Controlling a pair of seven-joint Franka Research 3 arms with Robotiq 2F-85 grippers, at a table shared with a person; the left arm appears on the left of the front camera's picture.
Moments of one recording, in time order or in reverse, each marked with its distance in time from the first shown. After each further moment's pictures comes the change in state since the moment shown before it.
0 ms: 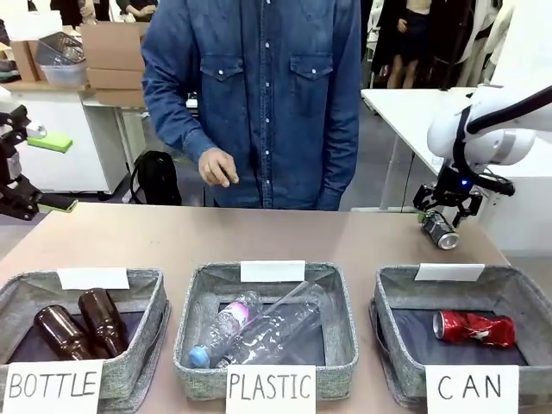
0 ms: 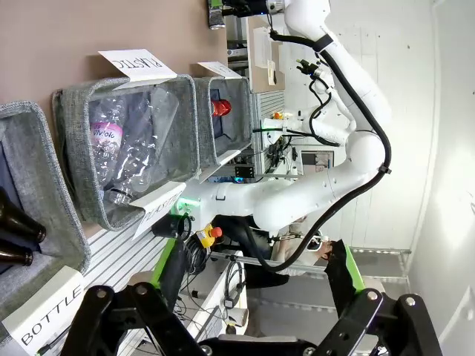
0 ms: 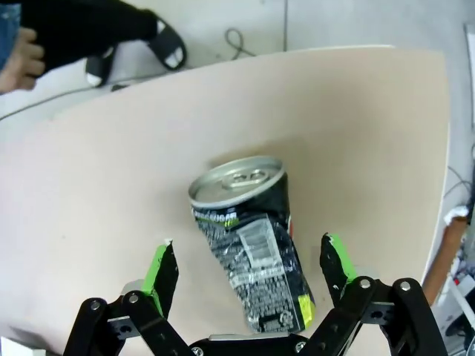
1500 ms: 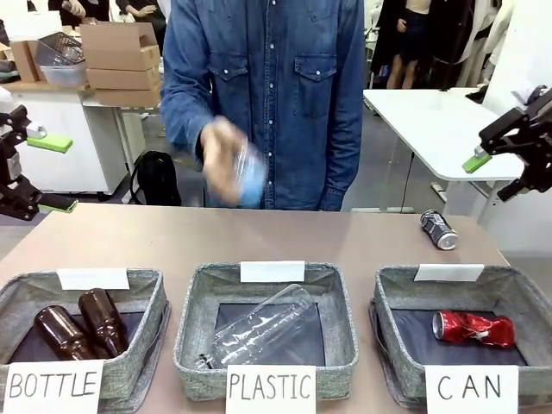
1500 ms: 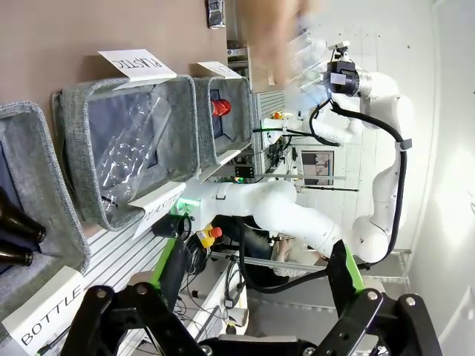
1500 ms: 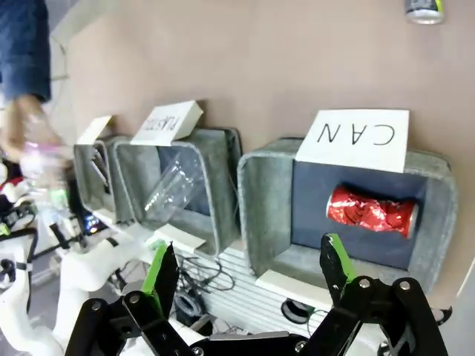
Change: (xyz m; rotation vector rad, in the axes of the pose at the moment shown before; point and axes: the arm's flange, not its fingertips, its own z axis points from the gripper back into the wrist) left arm 0.000 0.000 0.000 0.000 0.000 0.000; right arm -0.250 -0.021 0.232 0.552 0.003 0.115
